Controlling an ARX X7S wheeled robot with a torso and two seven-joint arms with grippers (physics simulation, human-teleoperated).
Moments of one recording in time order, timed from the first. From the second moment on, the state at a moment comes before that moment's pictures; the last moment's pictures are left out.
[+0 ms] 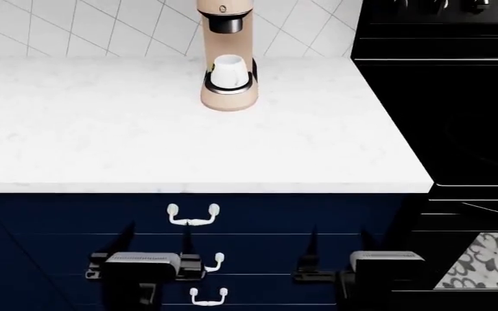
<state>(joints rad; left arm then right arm) 0.01 -0.07 0.08 0.10 -0.07 0.00 -0.06 0.00 0.07 -0.08 -0.08 0.05 0.06 0.10</state>
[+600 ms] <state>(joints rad) -0.48 -0.11 -0.08 0.79 -0.41 -1.17 -0.14 0.47 0.15 -0.01 -0.84 0.10 1.17 0.06</state>
